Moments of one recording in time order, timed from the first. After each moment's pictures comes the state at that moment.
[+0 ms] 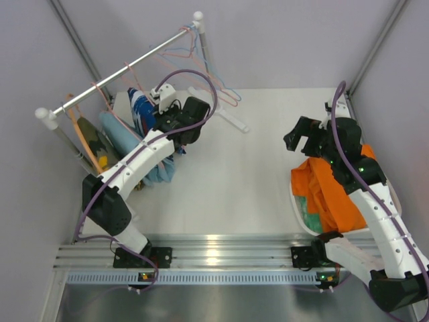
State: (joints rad) left arm -0.60 1.61 1.53 -0.74 -1.27 -0.77; right arm 0.28 0.94 1.10 -0.61 0.03 0.41
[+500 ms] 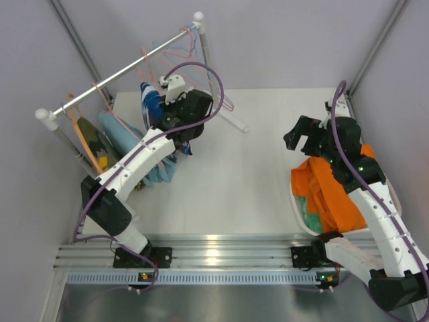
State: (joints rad) left arm -0.63 1.61 1.61 -0.68 -1.19 -0.54; right arm 0.28 0.95 1.10 -0.61 0.03 0.42
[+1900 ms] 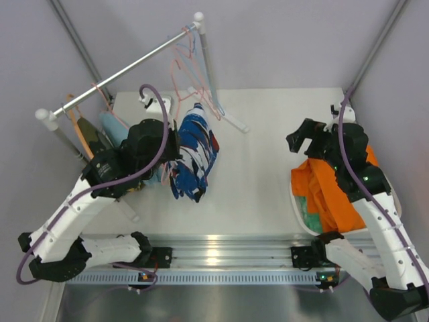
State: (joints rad) left arm -0.88 1.12 1.59 -0.95 -0.58 -0.42; right arm 0.27 0.86 1.07 -0.57 0.03 0.41
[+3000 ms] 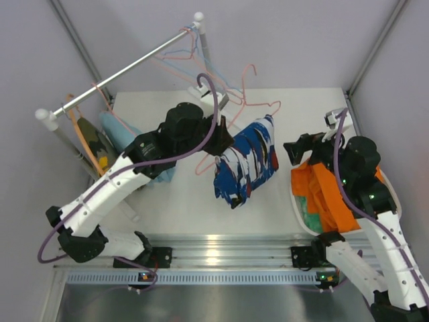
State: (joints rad) left arm -0.89 1.29 1.61 -0.70 -0.03 -0.34; right arm 0.27 0.72 0.97 -0.44 -0.16 0.12
